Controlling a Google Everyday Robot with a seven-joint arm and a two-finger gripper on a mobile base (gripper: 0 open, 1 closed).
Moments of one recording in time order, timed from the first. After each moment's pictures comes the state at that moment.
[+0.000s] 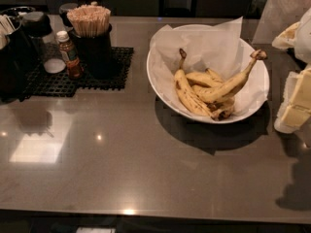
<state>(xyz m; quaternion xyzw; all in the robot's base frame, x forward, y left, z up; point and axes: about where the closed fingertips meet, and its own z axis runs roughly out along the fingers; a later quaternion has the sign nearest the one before) 0.438 -0.217 0.976 -0.60 0.78 -0.03 0.16</state>
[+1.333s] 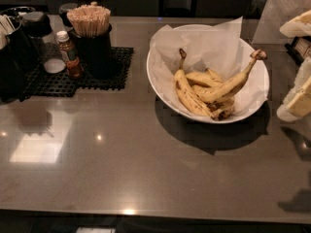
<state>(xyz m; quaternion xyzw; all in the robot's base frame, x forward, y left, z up) 0.442 -0.212 1.002 -0.58 0.77 0.03 0.27</state>
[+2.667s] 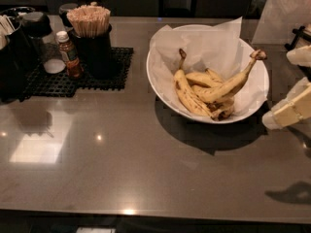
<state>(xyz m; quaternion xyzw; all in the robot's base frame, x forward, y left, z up) 0.445 -0.224 0.966 -0.45 0.81 0.13 0.36</state>
